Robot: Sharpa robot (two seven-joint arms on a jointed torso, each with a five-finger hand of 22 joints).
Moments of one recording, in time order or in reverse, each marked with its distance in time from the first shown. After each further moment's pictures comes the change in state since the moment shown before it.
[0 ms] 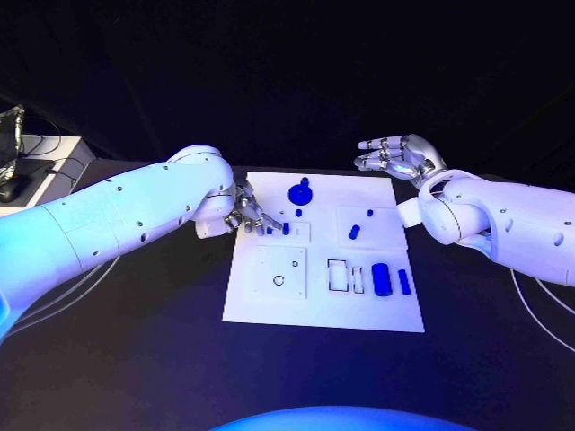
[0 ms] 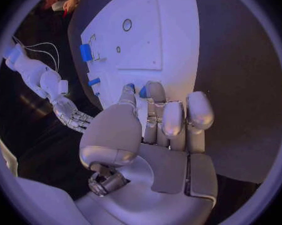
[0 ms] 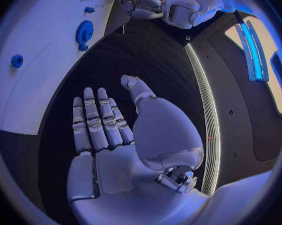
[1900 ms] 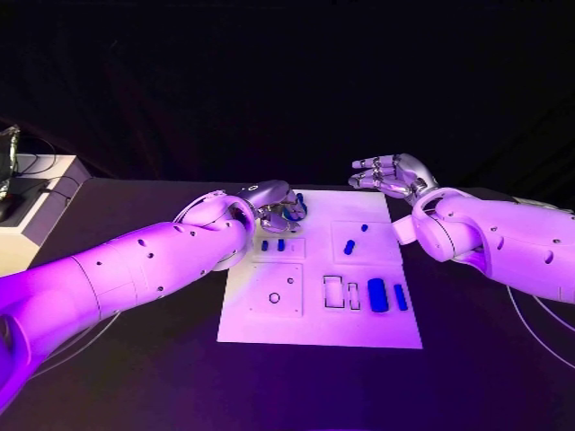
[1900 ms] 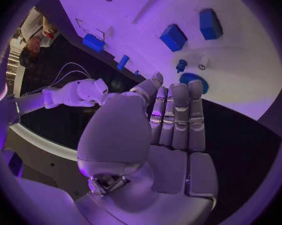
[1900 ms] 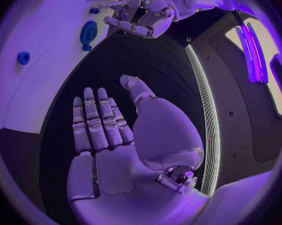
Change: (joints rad) left arm -0.100 0.049 -0.021 -0.027 -0.381 -0.559 0.695; left_hand 0.291 -0.135 0.540 -0.182 0.000 -0.006 0.074 -0.394 -0.425 -0.206 0.138 -0.606 -0.589 -0.271 0.103 -0.100 -0.634 0.093 -0.260 0.108 -0.519 0.001; right arm -0.003 -0.002 0.000 0.002 -0.021 -0.002 0.005; right_hand 0.000 0.000 0.010 -0.016 0.000 0.004 0.004 0.000 0.000 0.004 -0.004 0.000 0.000 0.000 0.000 0.000 0.000 0.000 0.000 0.000 0.000 0.000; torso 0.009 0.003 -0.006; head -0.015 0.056
